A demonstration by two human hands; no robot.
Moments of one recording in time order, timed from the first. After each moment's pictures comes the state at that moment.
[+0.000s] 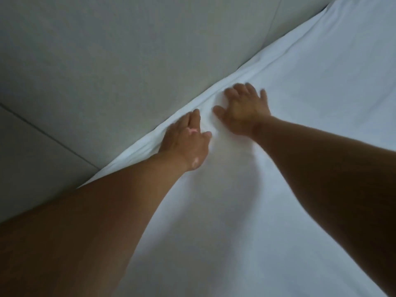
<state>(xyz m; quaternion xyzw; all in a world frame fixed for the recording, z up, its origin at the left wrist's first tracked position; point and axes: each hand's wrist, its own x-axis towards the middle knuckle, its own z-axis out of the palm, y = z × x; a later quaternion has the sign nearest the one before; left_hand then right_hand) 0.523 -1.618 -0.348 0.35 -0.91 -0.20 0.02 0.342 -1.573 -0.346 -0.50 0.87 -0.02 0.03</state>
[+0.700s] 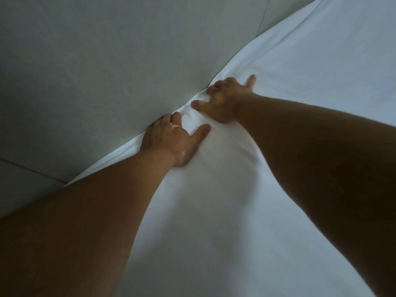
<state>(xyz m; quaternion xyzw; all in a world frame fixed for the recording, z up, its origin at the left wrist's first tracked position) 0.493 -1.639 -0.379 0.45 -0.87 -0.19 -0.04 0.307 -1.619 -0.369 -0.51 0.85 0.11 0.08</state>
